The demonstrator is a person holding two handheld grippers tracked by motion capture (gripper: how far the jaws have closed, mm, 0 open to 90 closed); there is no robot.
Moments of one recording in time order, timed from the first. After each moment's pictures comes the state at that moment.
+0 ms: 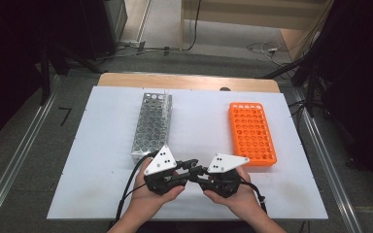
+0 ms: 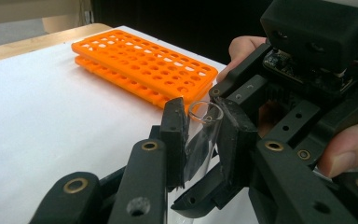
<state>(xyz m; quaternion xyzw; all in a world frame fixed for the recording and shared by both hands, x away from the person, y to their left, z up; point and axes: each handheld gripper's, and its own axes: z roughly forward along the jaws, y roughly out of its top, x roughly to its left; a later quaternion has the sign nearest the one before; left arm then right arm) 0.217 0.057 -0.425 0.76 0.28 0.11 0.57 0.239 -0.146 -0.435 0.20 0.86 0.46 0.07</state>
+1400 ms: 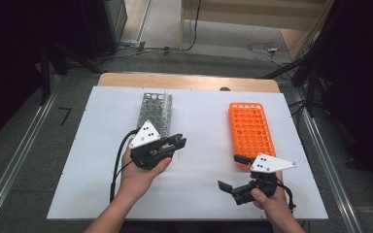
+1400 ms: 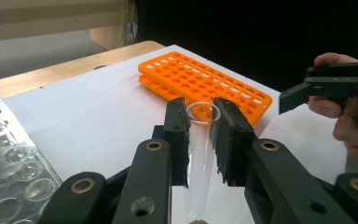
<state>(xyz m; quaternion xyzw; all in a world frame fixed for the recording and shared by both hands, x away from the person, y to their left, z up) 0.259 0.094 -0.400 0.73 0.34 0.16 0.57 0.239 -0.236 -0.431 0.26 0.82 0.50 0.10</state>
